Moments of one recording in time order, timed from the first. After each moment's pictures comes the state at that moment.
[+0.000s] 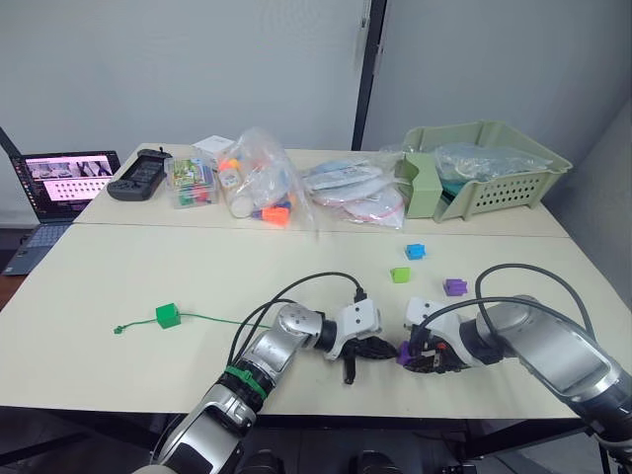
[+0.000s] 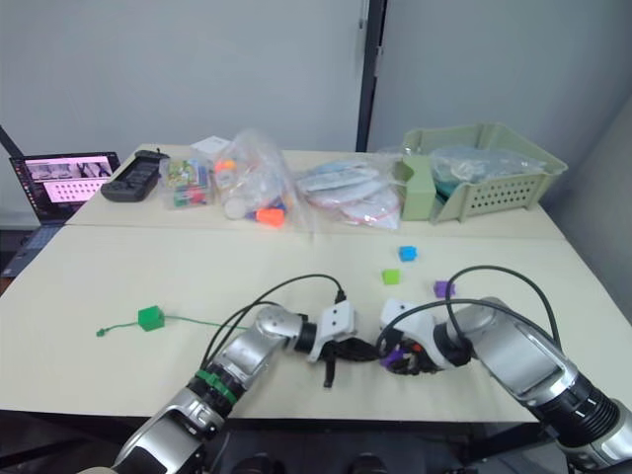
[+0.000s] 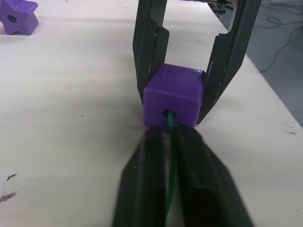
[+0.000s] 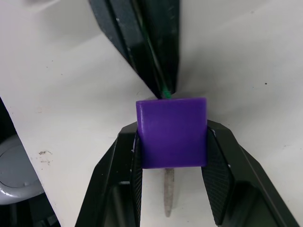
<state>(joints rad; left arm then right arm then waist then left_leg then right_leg) -0.61 0.10 -0.44 0.42 -0.07 0.14 -1.13 -0.45 -0.96 0.40 -0.41 0.20 1.03 1.04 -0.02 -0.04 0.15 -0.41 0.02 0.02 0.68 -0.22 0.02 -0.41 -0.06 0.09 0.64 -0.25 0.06</state>
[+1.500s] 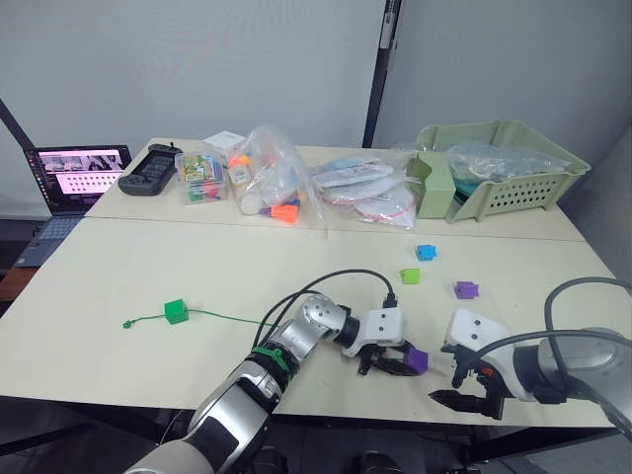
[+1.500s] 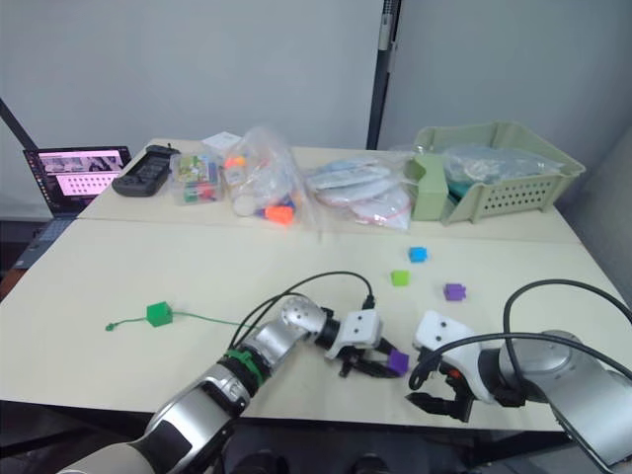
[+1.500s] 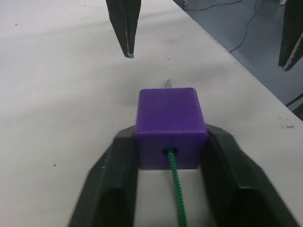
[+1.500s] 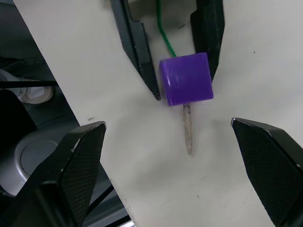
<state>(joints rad) -0.80 -0.03 -0.47 0.80 0.04 -0.20 -1.23 -0.06 -1.12 -0.02 -0.74 0.41 1.05 0.88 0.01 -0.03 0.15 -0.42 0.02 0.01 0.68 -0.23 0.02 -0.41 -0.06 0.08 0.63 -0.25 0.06</state>
